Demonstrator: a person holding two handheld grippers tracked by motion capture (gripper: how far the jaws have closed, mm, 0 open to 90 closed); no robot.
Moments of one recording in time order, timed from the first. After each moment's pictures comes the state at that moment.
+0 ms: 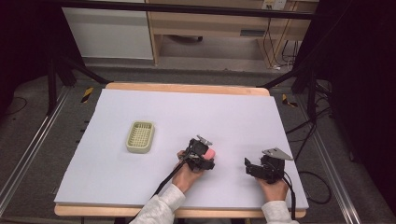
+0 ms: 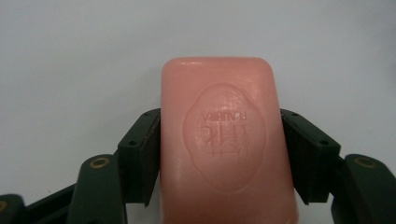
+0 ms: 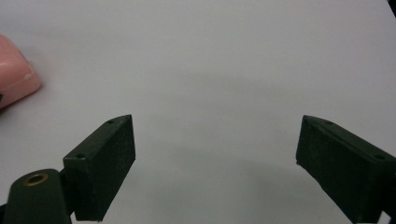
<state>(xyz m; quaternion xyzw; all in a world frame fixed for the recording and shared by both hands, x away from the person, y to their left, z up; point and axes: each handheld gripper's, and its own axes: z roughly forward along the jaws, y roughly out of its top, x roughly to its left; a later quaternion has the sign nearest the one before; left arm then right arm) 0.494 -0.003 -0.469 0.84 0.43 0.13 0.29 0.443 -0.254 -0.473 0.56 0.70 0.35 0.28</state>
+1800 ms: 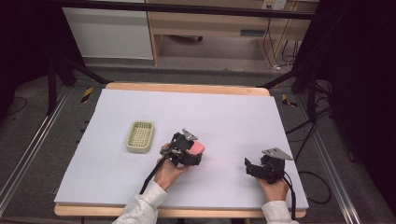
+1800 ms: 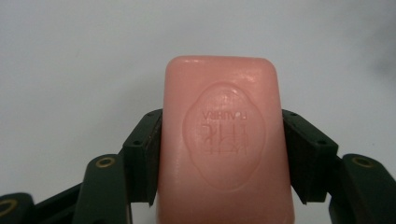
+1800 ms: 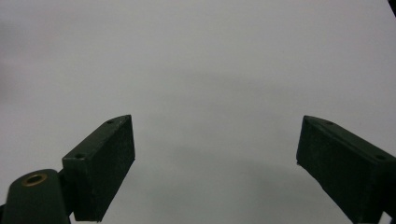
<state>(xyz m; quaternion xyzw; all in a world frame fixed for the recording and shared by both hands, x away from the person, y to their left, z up) 0.488 0.052 -0.430 0.84 0.41 0.14 0.32 0.443 -0.255 -0.473 0.56 0.70 0.35 0.28</state>
